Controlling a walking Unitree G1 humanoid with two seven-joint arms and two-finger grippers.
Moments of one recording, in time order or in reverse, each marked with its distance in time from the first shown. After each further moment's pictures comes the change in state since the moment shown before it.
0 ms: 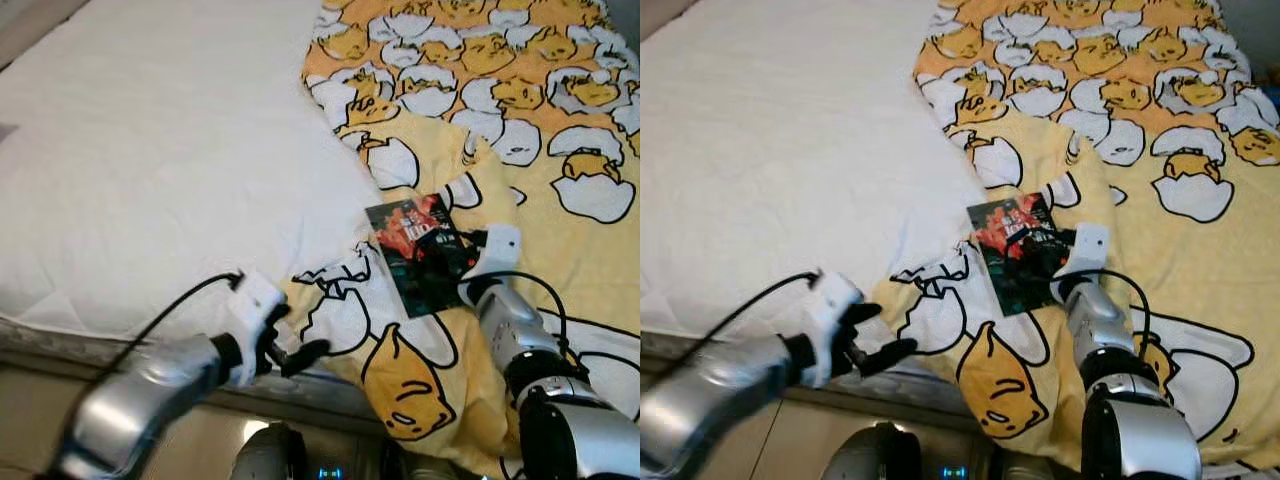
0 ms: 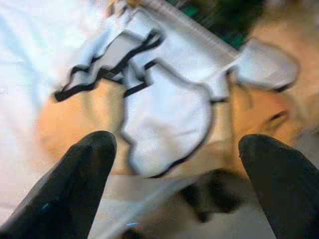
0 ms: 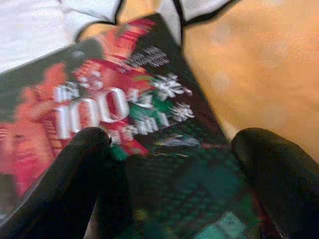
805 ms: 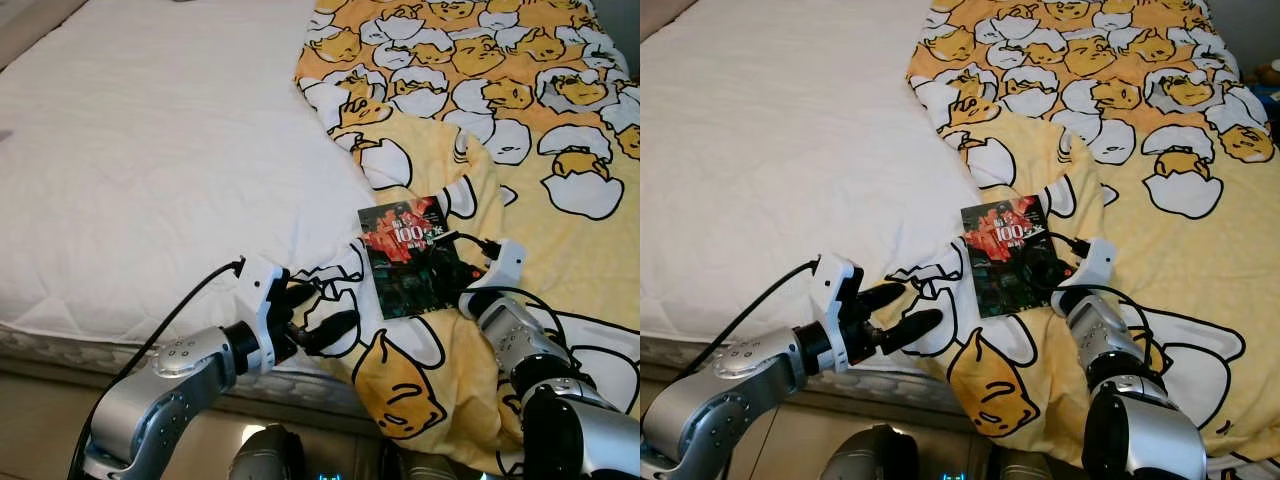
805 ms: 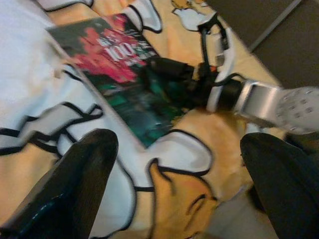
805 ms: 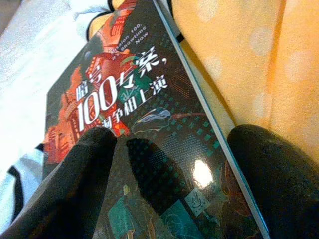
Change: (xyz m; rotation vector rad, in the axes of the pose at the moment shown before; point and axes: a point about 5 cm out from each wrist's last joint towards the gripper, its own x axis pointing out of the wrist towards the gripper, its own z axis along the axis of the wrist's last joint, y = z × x) left arm 0.002 -0.016 0.029 -0.297 -0.245 -0.167; right arm -0.004 0.005 -0.018 0.316 0.088 0.152
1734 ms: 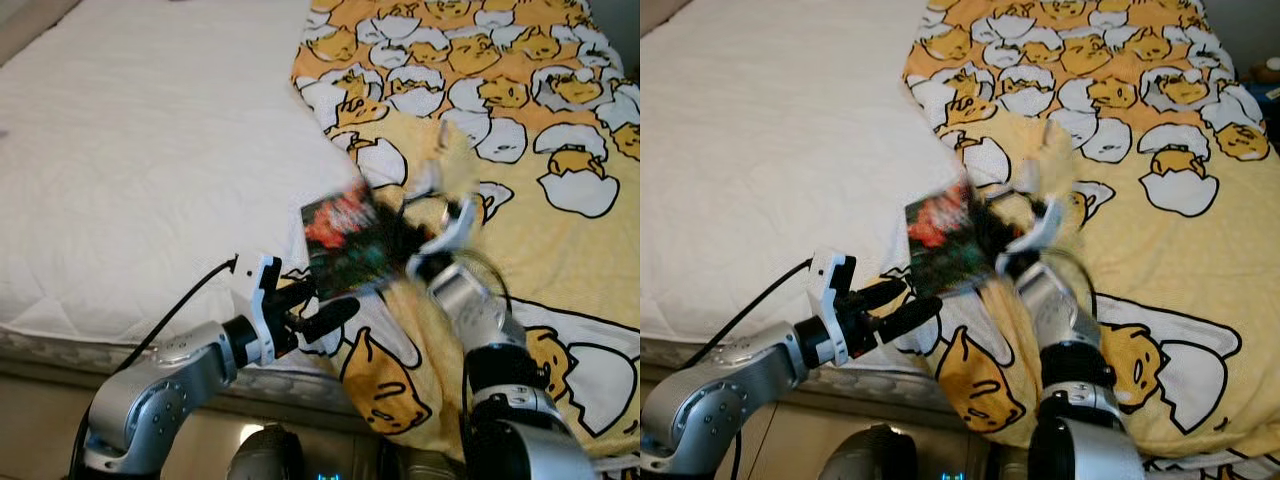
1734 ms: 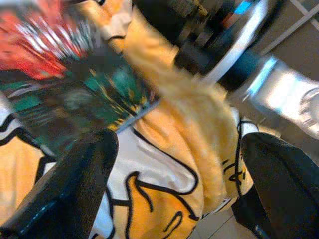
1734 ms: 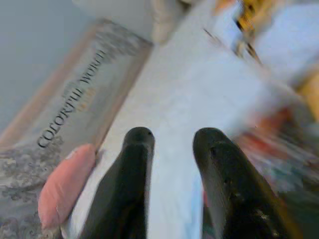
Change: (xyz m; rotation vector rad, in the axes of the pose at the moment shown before) left arm 0.001 0.007 0.005 -0.098 -0.021 0.032; right arm 0.012 0.108 0.031 0.165 -0.157 0.450
